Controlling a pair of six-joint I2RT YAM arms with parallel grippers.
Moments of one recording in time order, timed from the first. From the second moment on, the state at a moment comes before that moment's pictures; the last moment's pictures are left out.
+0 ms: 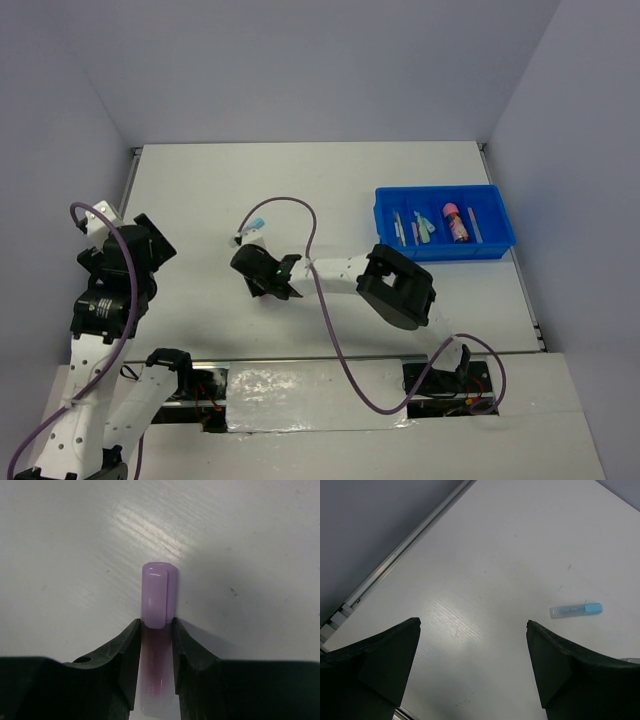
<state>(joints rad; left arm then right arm) -0.11 0.67 0.96 -0.85 -0.63 -0.53 1.14 2.16 1.50 -0.23 0.34 0.53</state>
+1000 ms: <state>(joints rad) -0.11 0.60 0.95 -0.82 -0.56 -0.51 0.08 1.68 1.30 -0.25 1.02 -0.35</state>
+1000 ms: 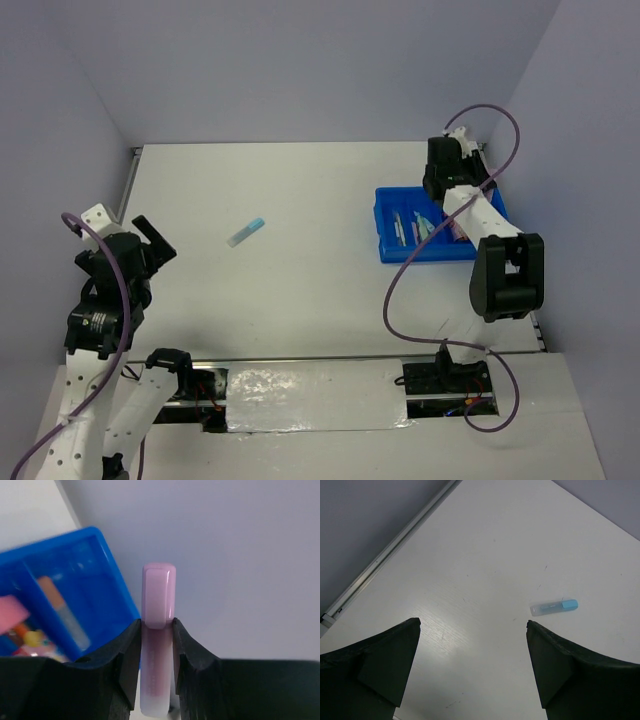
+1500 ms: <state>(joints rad) -0.13 0.63 0.95 -0.81 -0.52 -0.50 0.03 1.86 1.21 0.31 1.12 -0.83</state>
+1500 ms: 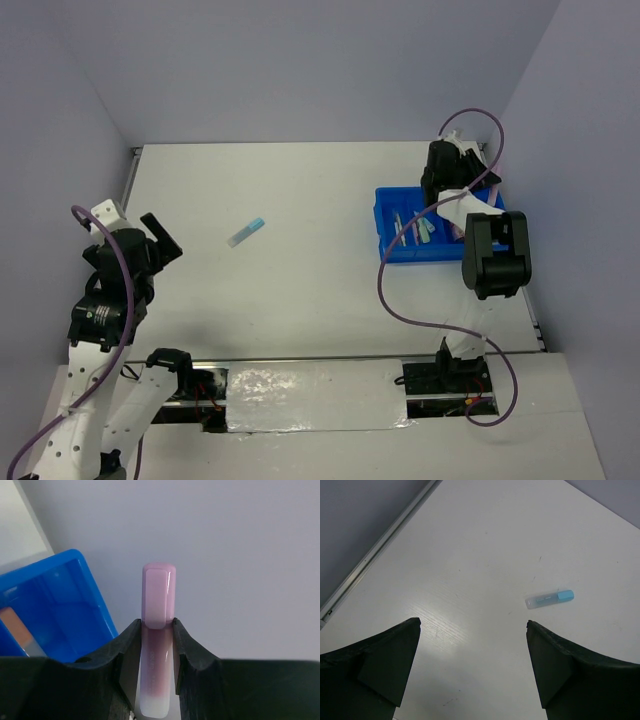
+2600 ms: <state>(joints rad) -0.16 0.64 0.95 -0.80 -0.52 -0.48 0.01 1.94 1.22 0.09 1.14 -0.53</state>
